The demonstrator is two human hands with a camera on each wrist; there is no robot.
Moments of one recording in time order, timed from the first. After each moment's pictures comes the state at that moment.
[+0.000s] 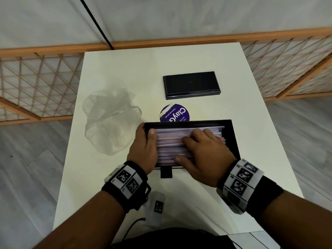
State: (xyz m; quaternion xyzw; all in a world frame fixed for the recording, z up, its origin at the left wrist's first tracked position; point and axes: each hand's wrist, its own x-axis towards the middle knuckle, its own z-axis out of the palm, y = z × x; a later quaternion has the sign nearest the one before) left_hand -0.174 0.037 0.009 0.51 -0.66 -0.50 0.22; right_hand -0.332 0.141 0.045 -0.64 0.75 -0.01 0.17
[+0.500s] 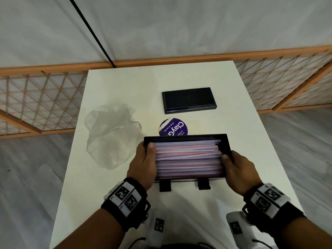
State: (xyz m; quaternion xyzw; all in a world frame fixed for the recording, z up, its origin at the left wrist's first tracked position) left_hand -0.175 0.040 0.016 0.56 -0.62 -0.52 0.18; right_hand -0.385 0.185 0.025 -0.32 0.88 -0.23 0.28
